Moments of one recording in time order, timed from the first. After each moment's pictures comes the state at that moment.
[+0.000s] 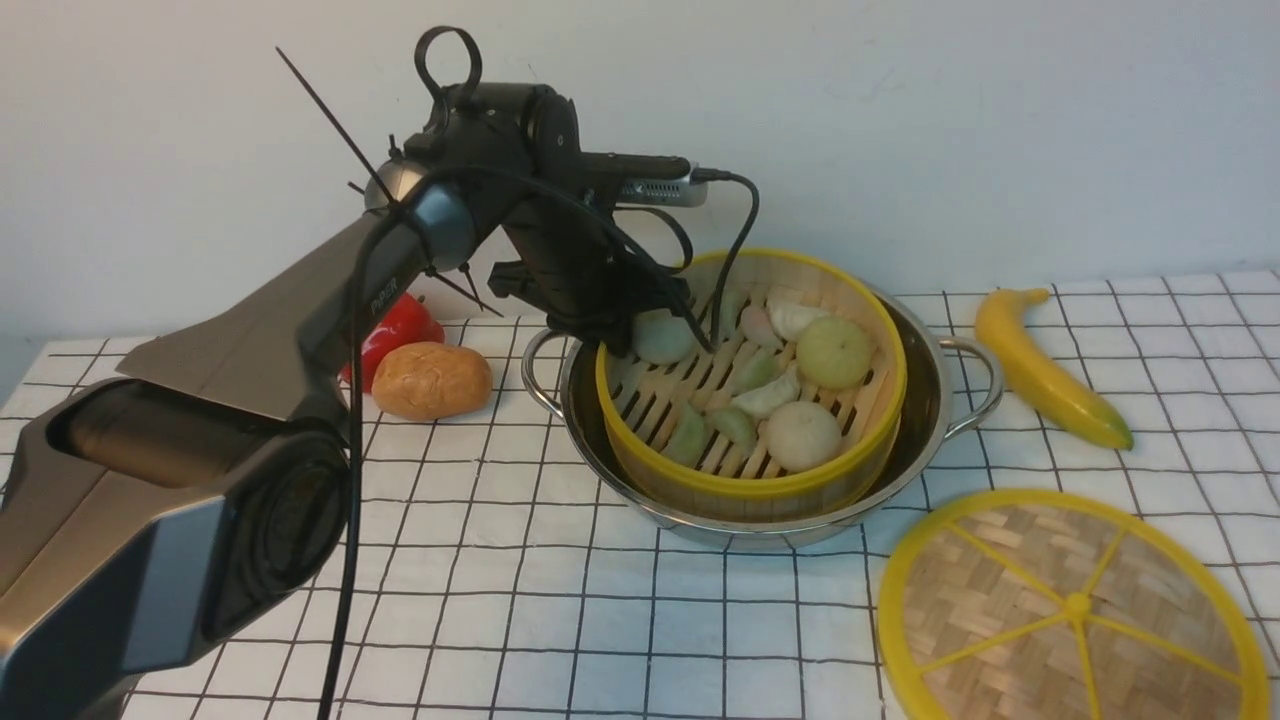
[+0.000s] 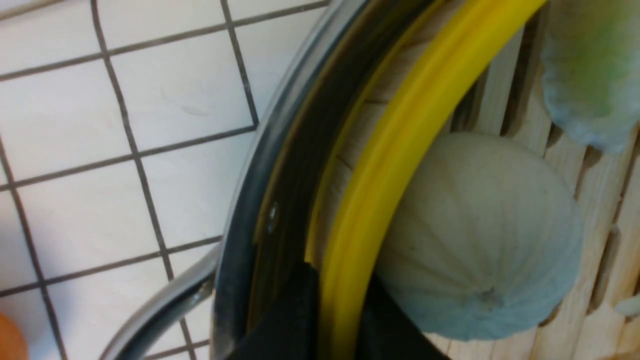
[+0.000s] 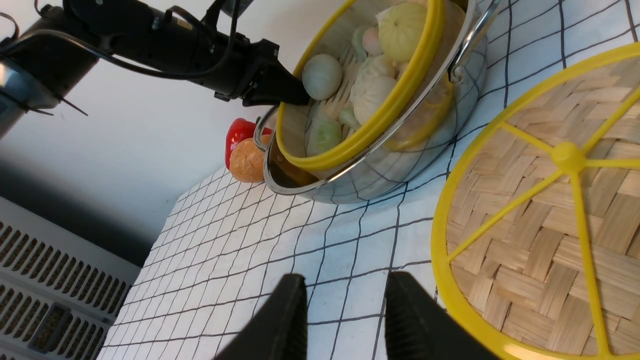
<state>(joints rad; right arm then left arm) -0.02 0.00 -0.03 1.04 0.71 -0.16 -0.34 2.45 -2.30 -0.08 1.15 -0.04</state>
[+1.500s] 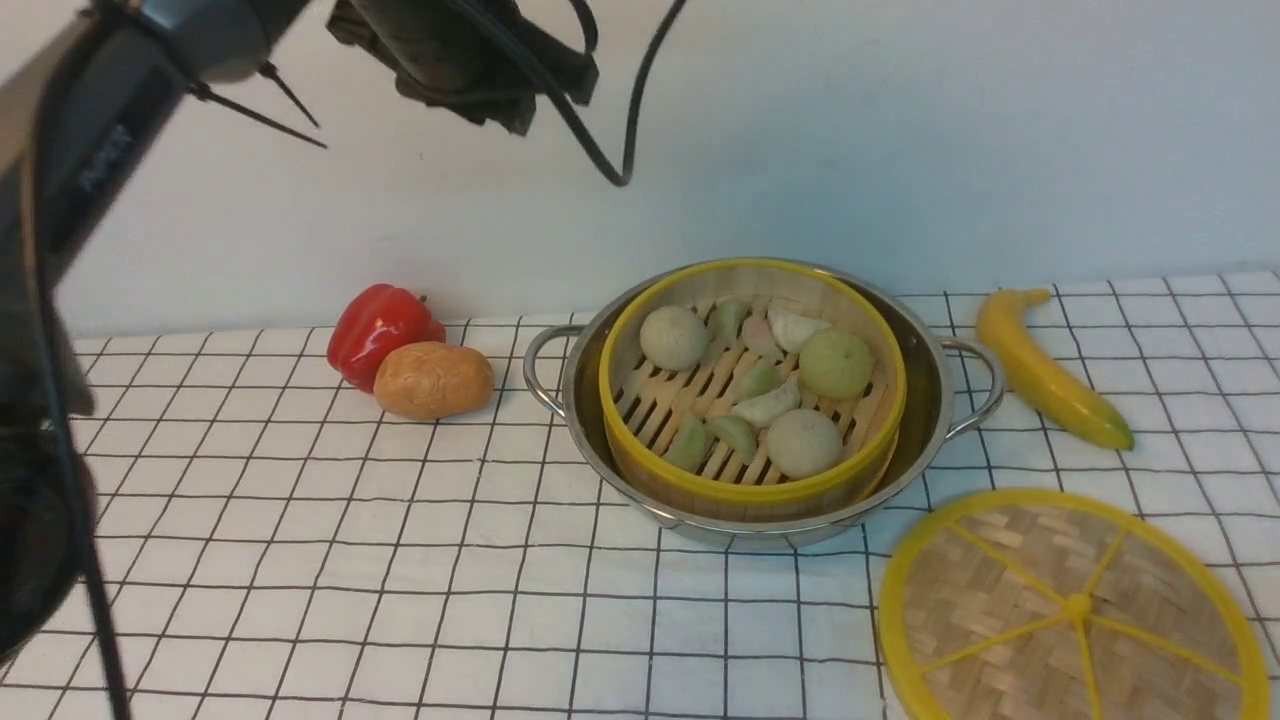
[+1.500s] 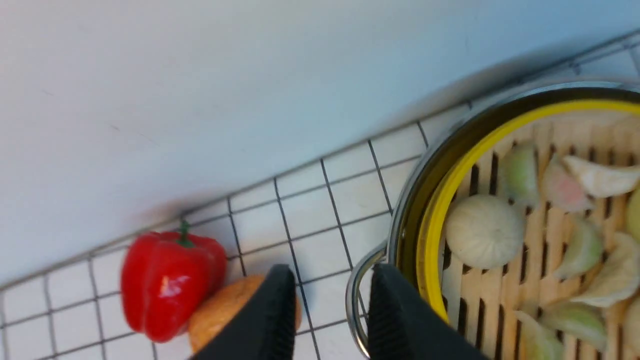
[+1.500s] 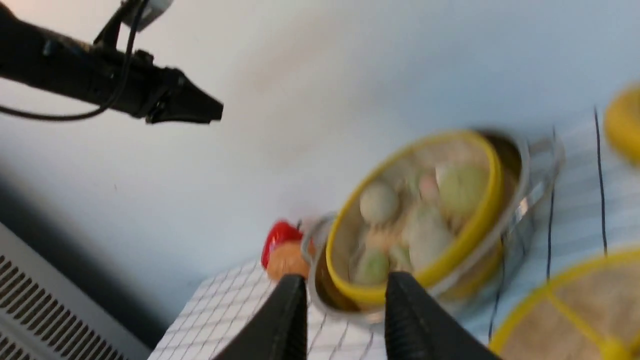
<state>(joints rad) -0.02 0.03 -0.20 1.13 0.59 -0.35 -0.34 2.02 -2.26 0.14 1.21 0.01</state>
